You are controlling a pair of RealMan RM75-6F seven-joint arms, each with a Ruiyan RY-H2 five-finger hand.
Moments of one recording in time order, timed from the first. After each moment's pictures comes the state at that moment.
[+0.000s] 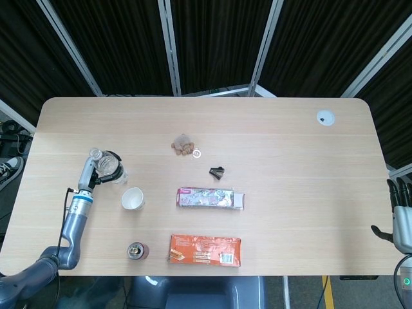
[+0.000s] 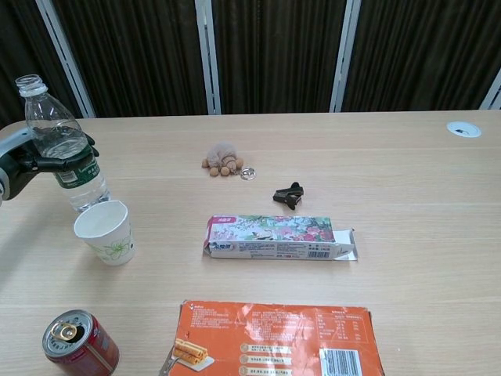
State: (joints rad) left arm -0.58 -1.84 -0.20 -0.69 1.32 1.00 -1.12; right arm 0.08 -1.09 0.14 -1.64 -1.24 1.44 -0.29
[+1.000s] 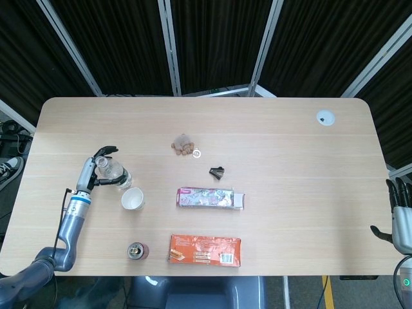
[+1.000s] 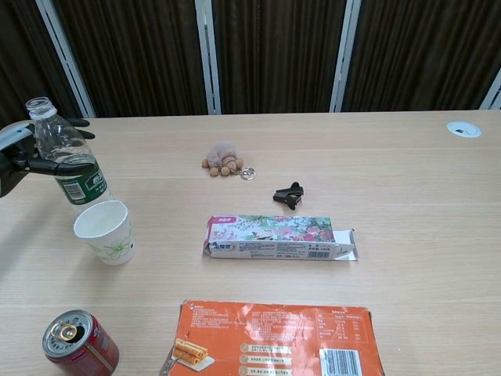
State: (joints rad) left arm -0.56 -1.81 -0.18 -0.70 1.38 1.03 -1.12; right arm 0.08 -1.08 0.13 -1.66 -1.25 1.45 -0.28
